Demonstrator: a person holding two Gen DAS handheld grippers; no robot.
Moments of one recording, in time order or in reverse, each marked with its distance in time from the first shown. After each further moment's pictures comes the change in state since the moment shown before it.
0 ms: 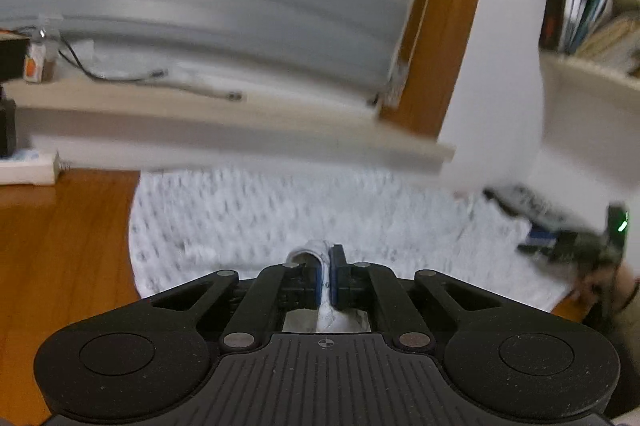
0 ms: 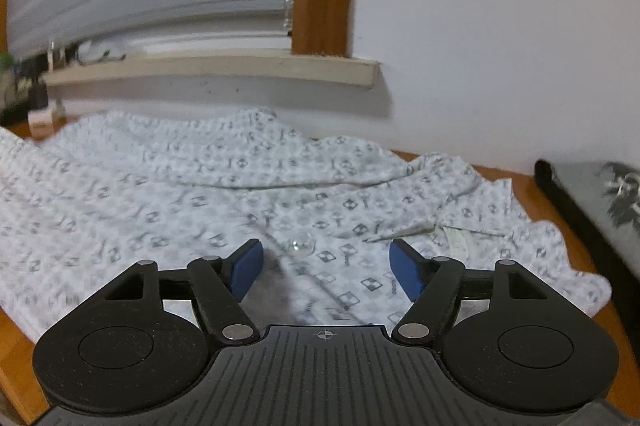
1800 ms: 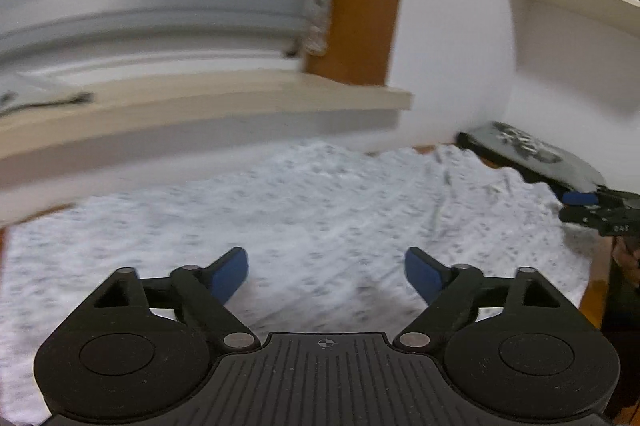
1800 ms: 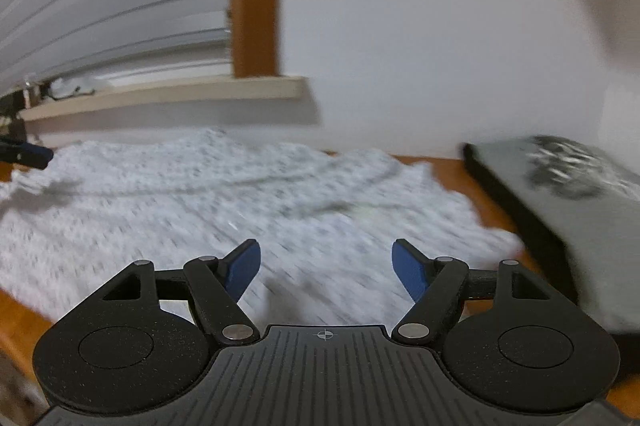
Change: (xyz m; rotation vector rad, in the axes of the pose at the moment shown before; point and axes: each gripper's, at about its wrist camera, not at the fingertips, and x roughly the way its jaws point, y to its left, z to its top) left arm 0.155 -0.088 0.027 0.183 0.121 -0.133; right arm -0.074 -0.045 -0.028 0.083 -0.034 -0.120
